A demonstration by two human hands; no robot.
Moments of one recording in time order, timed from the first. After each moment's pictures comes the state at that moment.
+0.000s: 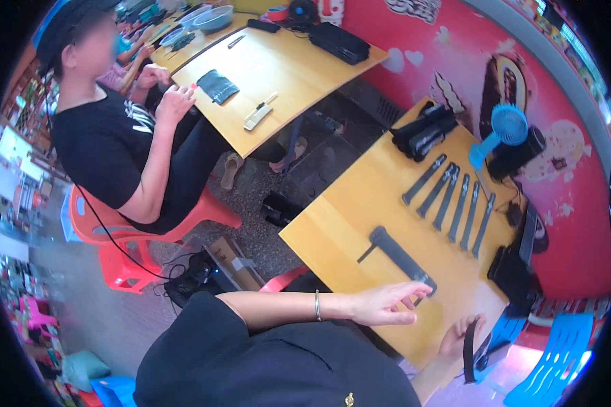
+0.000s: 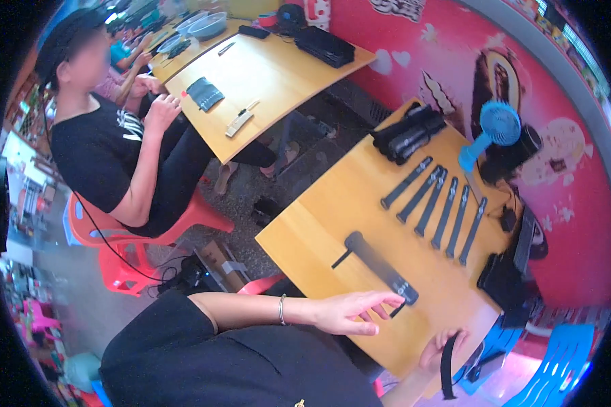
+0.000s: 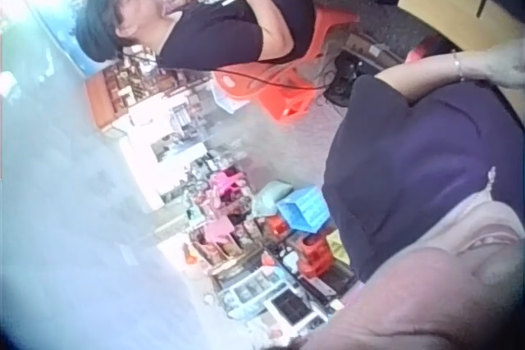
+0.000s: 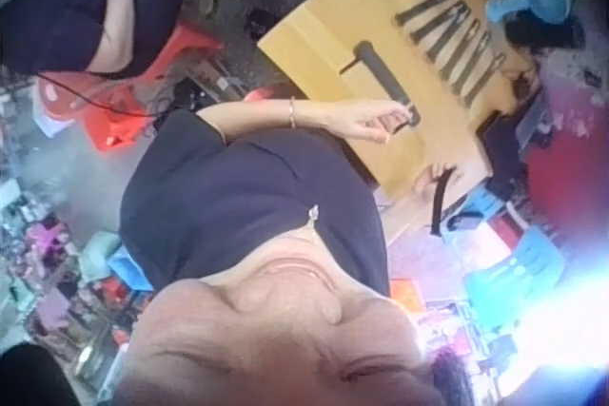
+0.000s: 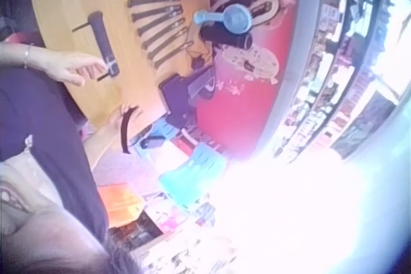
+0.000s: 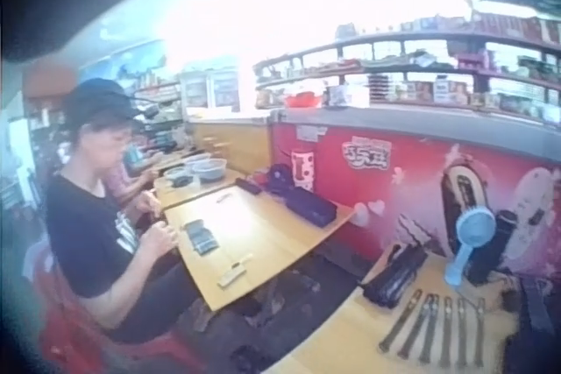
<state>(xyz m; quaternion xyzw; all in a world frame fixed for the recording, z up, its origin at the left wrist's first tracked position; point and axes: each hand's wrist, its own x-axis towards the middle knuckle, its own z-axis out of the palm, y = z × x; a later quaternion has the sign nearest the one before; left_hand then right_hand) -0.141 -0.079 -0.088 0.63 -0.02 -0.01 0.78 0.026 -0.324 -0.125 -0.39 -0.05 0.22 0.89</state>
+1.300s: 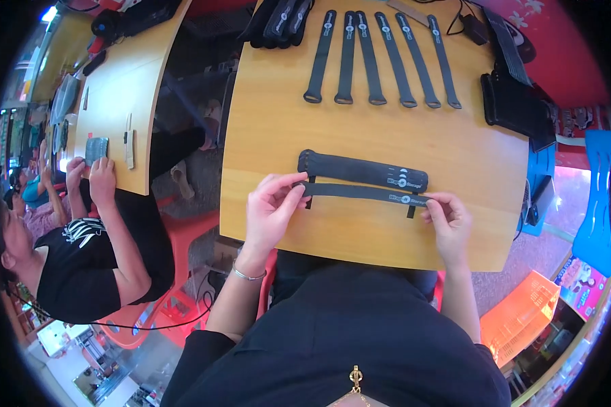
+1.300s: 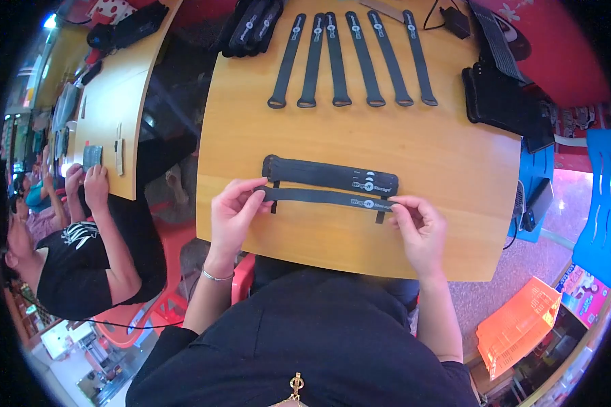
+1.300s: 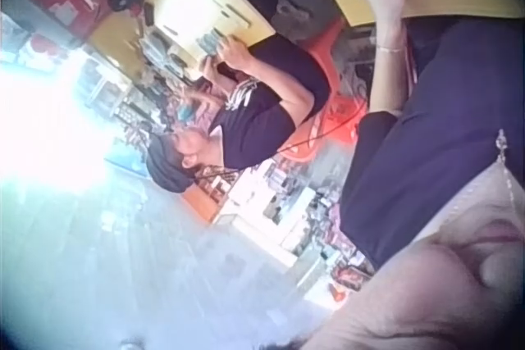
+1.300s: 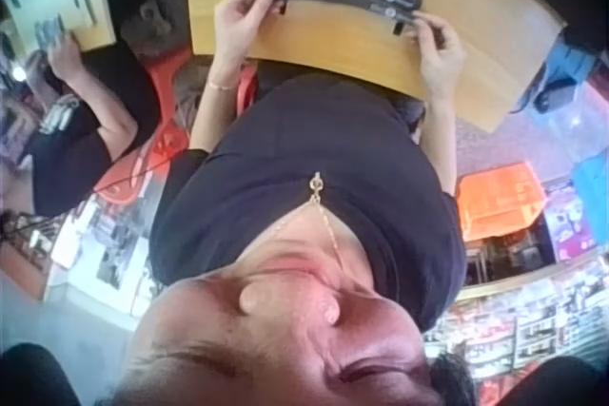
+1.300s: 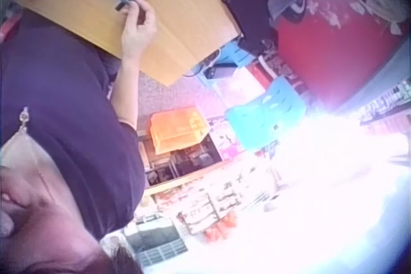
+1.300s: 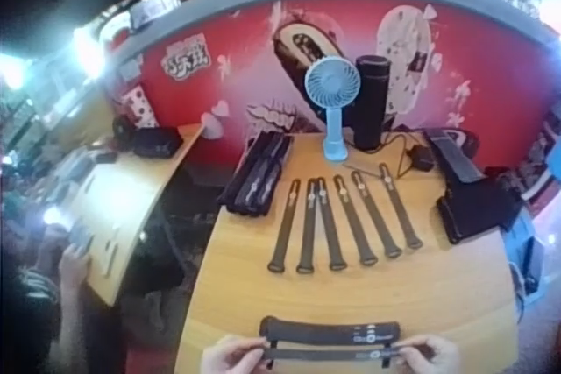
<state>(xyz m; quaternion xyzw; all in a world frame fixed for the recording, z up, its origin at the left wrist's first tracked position) -0.151 0.001 -0.136 0.64 0.30 0.13 0.69 -0.010 -0.261 -0.135 -0.73 -0.06 0.23 0.64</state>
